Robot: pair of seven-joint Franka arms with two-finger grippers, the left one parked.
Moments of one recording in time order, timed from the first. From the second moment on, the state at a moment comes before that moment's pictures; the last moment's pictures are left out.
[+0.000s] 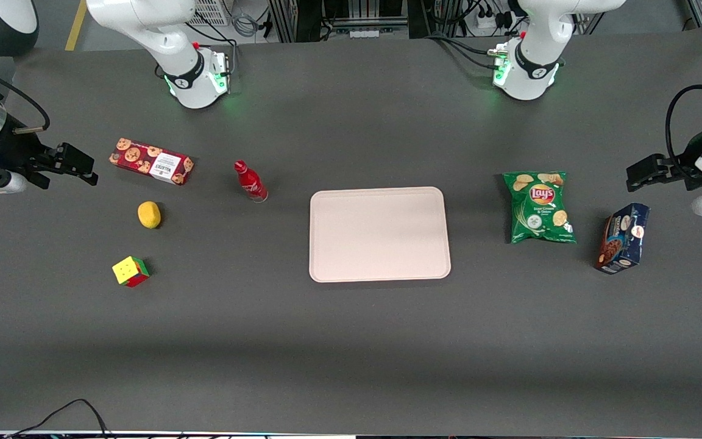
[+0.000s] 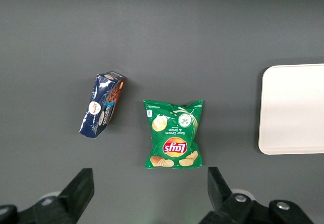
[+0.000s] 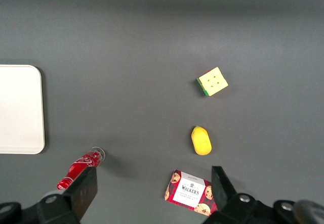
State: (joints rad) arm 0.05 -0.11 -0.03 -1.81 0.01 1.73 -0.01
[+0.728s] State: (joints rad) arm 0.06 -0.09 0.10 -1.83 0.02 1.70 0.10
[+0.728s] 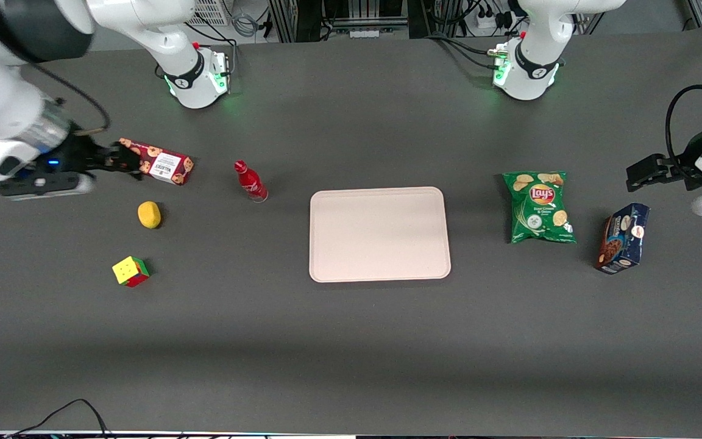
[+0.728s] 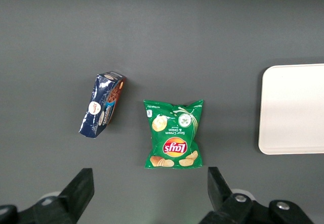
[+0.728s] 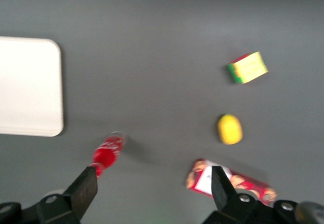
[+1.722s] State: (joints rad) arm 0.07 -0.08 0.39 -2.26 0.08 2.11 0.34
